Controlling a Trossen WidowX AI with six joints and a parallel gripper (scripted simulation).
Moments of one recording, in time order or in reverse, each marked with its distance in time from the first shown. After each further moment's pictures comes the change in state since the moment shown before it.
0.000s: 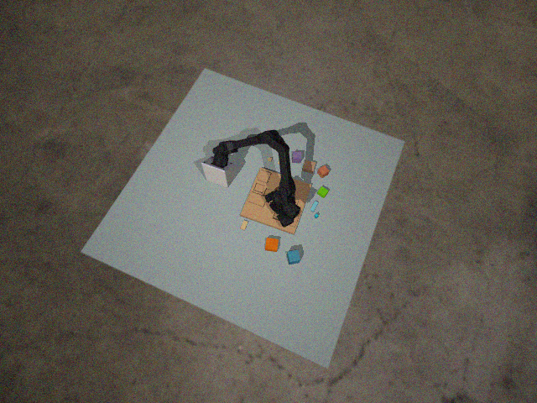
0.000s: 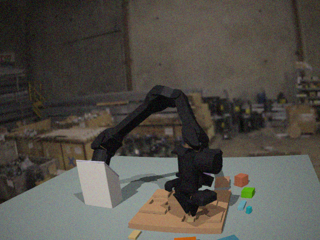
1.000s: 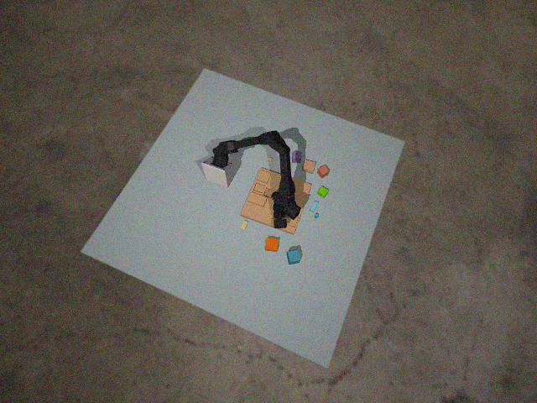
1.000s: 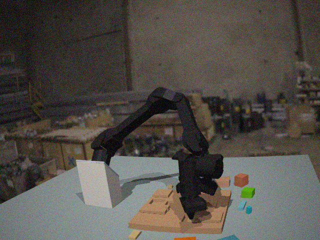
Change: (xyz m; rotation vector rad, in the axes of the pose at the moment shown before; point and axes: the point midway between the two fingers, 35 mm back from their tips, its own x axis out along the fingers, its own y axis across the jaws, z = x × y) arm 0.018 0.000 0.001 0.480 0.002 -0.006
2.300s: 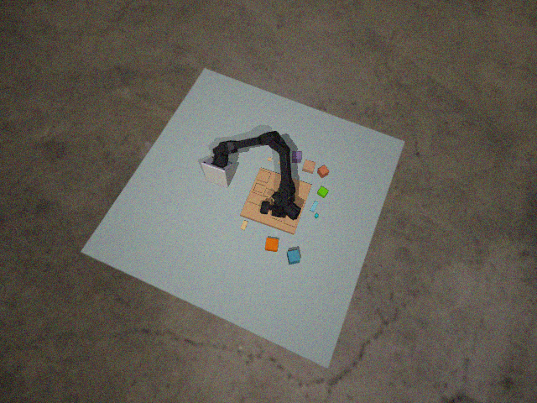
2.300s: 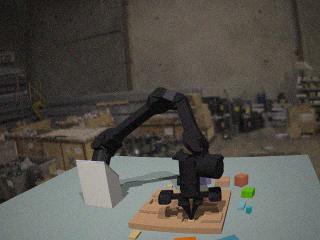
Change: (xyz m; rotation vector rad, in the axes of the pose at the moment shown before) arm 0.000 -0.002 0.001 -1.341 0.001 -0.001
